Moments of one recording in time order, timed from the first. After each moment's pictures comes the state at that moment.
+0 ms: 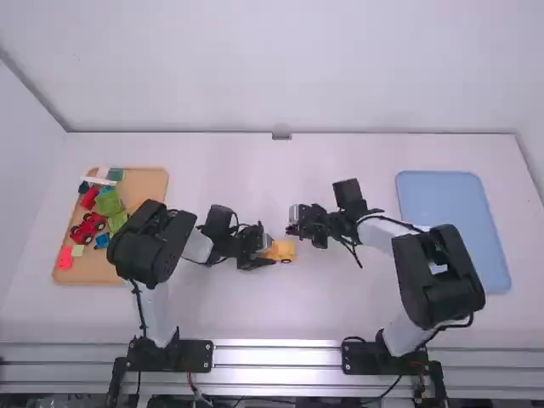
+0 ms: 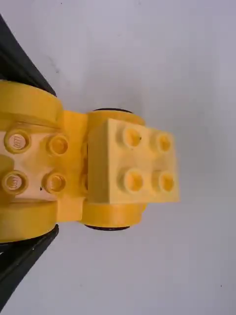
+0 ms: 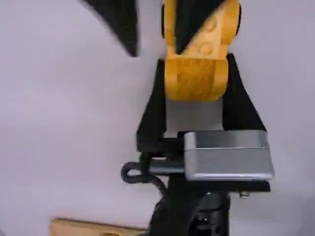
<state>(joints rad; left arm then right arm) -0.28 1.99 0.59 0.48 0.90 0.87 0.30 1.74 0.80 -0.12 -0.92 -1.09</state>
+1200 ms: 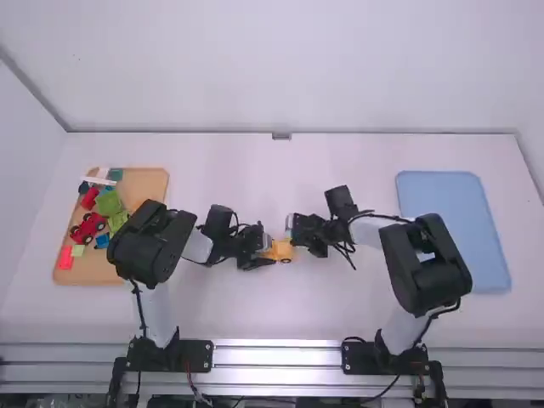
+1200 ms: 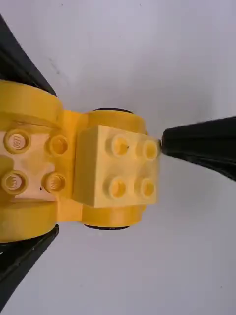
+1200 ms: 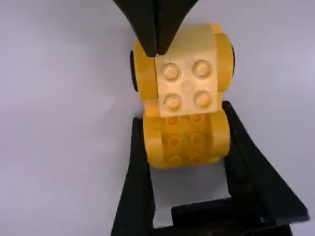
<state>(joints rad) -0.28 1.99 0.59 0.48 0.89 0.87 0.33 1.83 0.81 -0.18 -0.76 -1.07</state>
